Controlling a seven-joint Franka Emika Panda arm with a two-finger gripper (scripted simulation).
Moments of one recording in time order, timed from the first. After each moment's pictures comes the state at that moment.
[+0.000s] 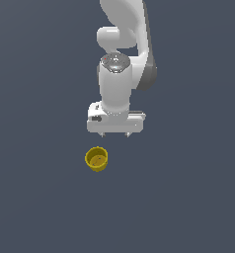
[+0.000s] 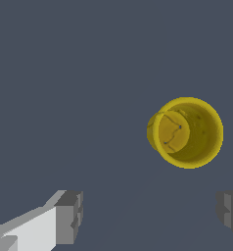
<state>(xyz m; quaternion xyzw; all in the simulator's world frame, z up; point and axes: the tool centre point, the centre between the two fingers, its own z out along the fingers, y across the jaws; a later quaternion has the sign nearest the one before) 0.010 -0.009 0.182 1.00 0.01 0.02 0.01</state>
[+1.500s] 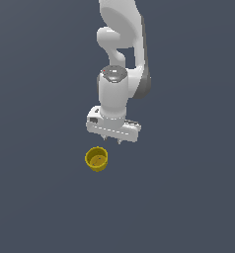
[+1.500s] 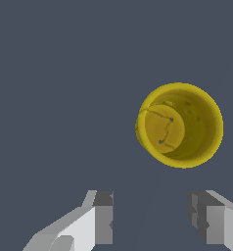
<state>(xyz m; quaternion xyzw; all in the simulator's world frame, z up) 0.012 -0.023 0.148 0.99 -0.13 0.05 0.02</state>
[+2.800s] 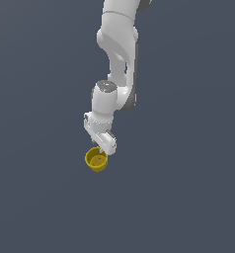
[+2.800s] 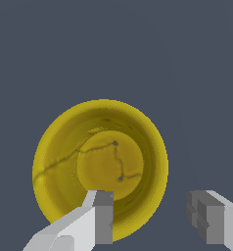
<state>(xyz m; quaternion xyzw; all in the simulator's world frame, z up) 0.007 -0.093 0.090 0.88 -0.43 0.17 0.03</state>
